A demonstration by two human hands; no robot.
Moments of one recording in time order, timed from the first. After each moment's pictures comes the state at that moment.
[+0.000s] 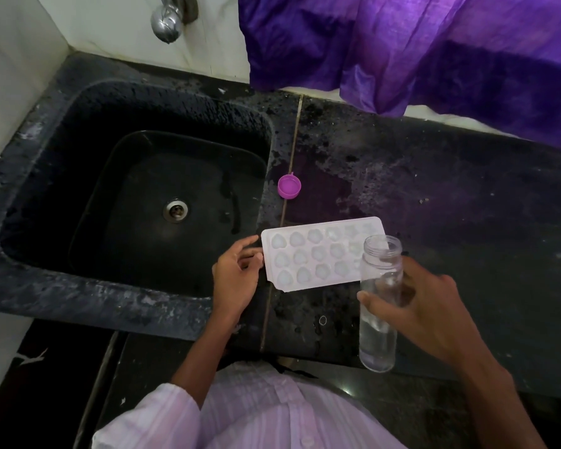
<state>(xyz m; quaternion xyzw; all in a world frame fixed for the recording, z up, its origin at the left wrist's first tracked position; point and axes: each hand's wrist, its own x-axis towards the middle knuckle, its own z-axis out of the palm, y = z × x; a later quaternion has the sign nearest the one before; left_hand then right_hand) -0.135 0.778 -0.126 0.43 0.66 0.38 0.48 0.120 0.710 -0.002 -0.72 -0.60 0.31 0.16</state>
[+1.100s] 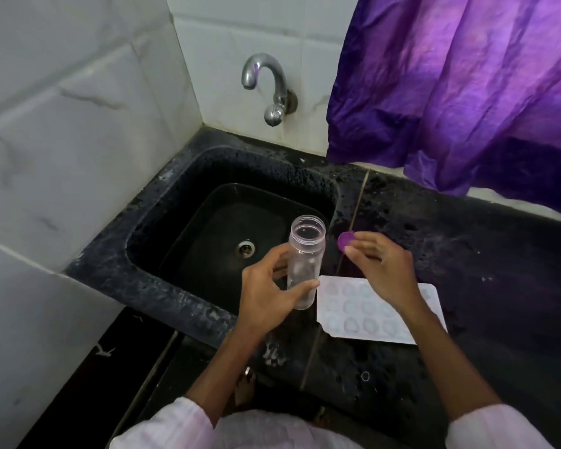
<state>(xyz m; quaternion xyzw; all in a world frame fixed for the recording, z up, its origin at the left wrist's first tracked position) -0.170 0.767 -0.030 0.55 0.58 0.50 0.34 0.037 0.833 -0.028 -0.57 -0.60 0.41 0.38</state>
